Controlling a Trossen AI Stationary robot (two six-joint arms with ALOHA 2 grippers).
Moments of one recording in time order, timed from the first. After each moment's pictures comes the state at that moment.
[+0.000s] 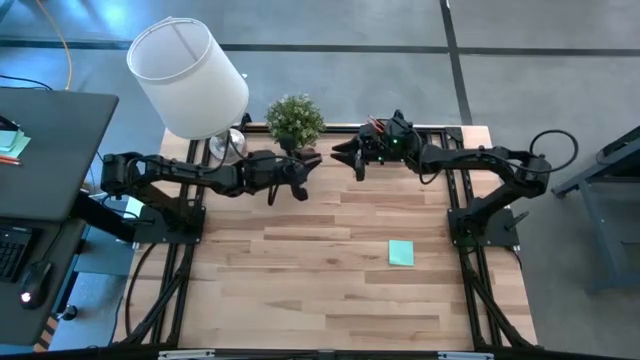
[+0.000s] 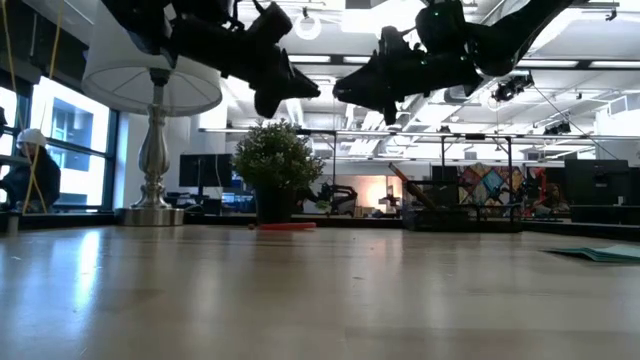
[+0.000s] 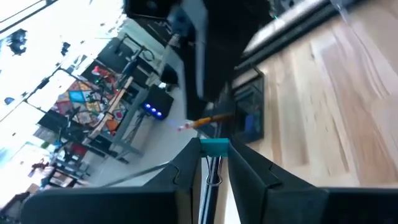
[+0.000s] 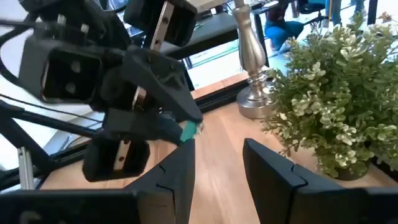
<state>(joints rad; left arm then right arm) 0.29 1.46 0.75 0.52 -0.31 0.78 -0.46 1.50 0.82 0.52 -0.39 0.26</state>
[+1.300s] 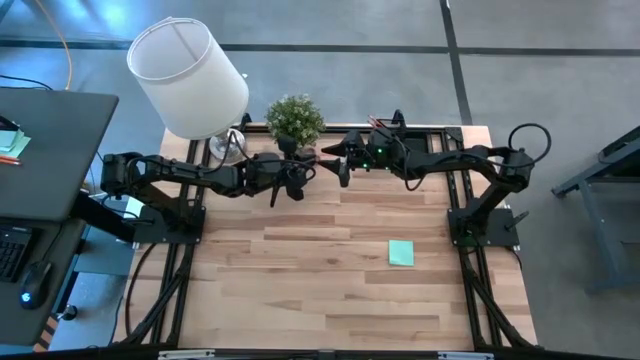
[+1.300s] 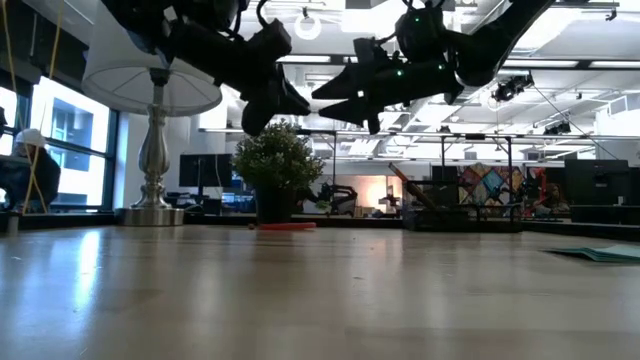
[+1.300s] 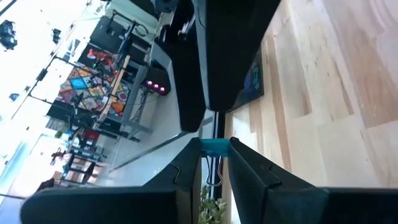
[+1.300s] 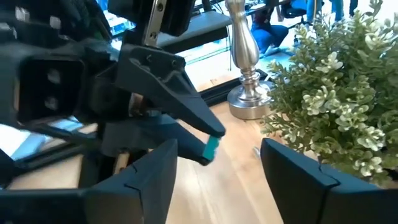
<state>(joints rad) 0.29 1.46 0.75 0.40 -0.40 0.87 -0.38 1.64 0.88 0.60 -0.24 0.23</state>
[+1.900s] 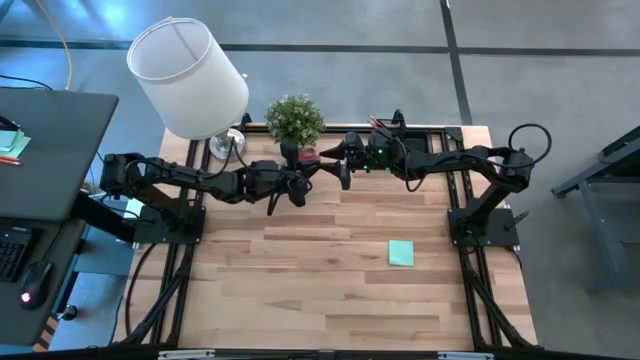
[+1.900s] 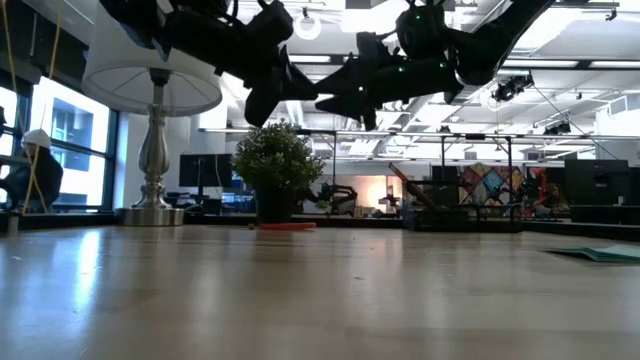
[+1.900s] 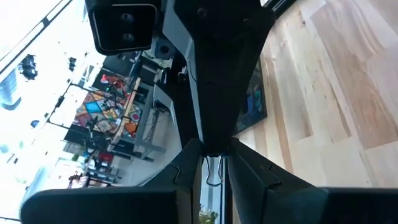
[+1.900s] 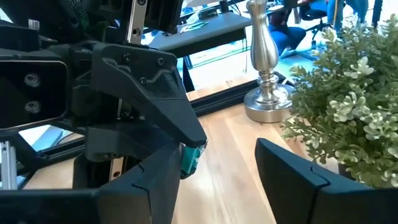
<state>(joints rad) 0.20 1.46 0.75 0.48 -0.44 0.96 -0.38 1.64 0.88 0.62 -0.29 0.22</state>
